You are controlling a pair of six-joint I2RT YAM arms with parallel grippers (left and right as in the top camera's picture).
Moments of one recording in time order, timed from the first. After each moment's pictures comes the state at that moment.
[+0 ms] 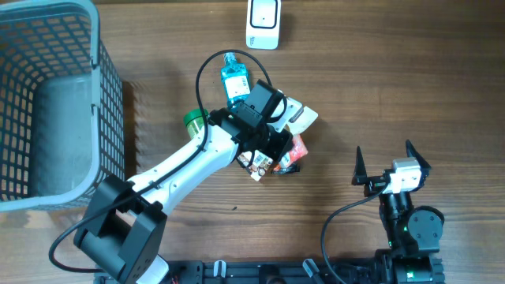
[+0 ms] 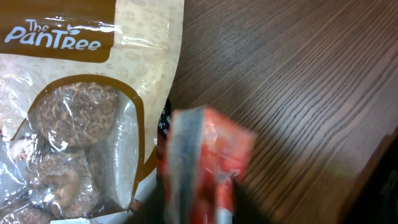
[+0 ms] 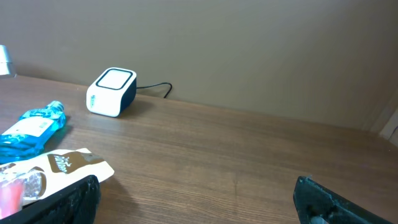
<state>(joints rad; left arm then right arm) -0.67 1.72 1.18 -0.54 0.35 -0.11 0.02 0.03 0.01 0.00 -0.05 -0.14</state>
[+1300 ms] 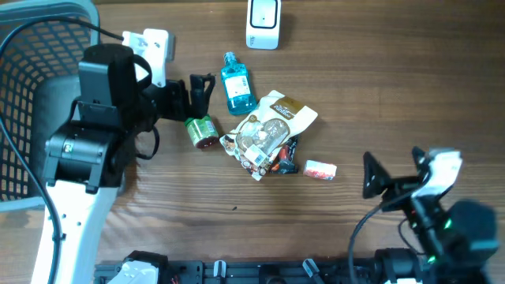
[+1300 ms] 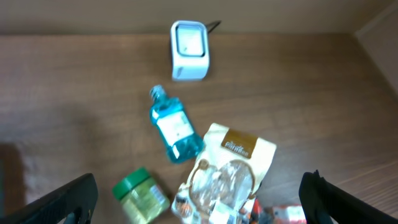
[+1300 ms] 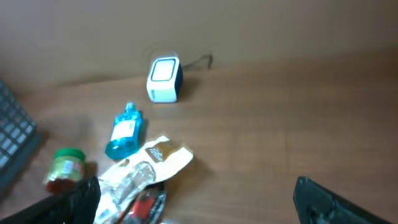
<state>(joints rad) -0.19 1.21 1.41 -0.87 0.23 -0.15 0.02 0.41 0.78 -0.76 -0.17 0.19</state>
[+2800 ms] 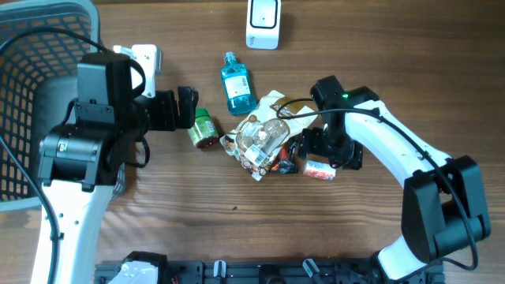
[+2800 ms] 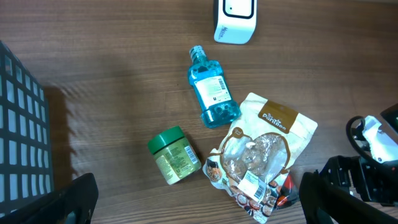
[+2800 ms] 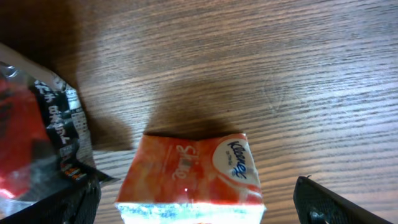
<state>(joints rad) -0.15 1.21 1.41 -1.01 0.13 -0.15 0.36 1.76 1.16 -1.06 -0.08 0.58</state>
